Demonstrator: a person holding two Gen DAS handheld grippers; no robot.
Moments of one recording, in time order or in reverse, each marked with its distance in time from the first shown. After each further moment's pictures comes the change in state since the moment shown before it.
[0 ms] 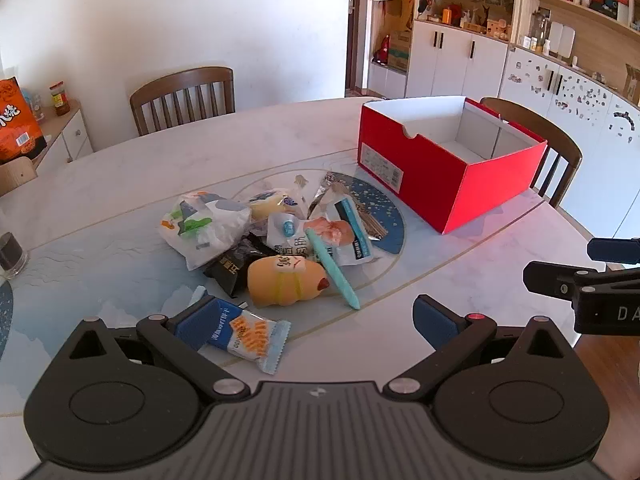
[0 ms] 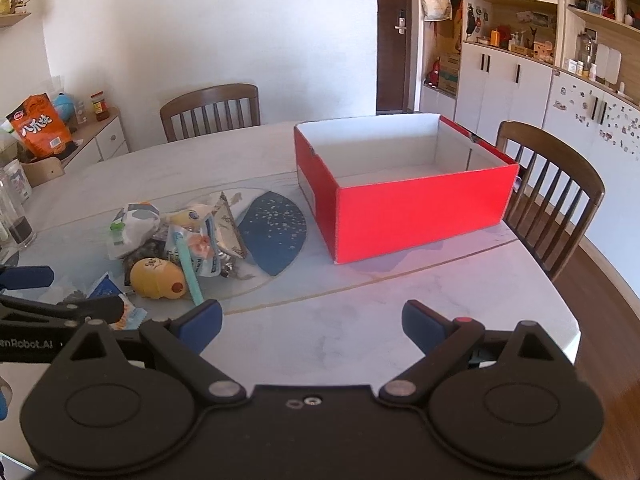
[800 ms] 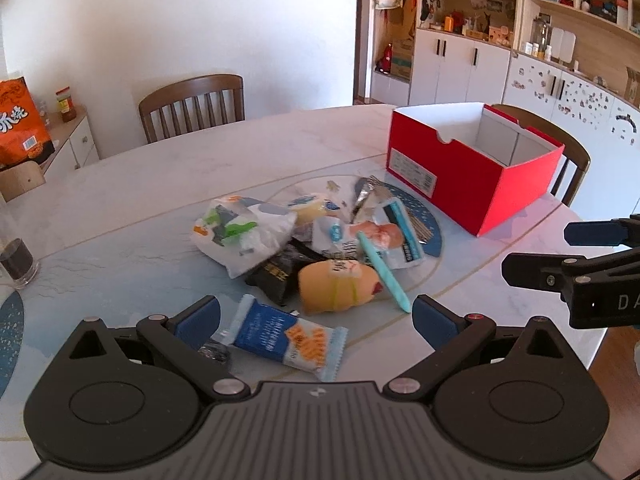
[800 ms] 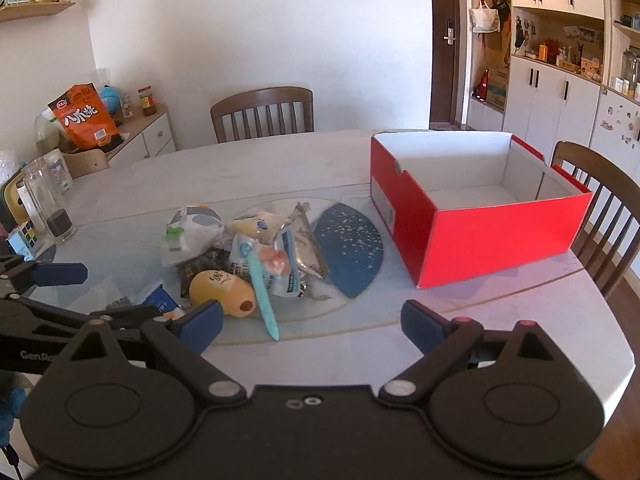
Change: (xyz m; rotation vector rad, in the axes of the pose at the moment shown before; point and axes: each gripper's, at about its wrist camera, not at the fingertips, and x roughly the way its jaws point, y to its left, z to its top) left arm 0.010 0.052 -0.006 0.022 -0.038 -0.030; right arm 0.025 0.050 0.013 -0.066 -0.016 0.117
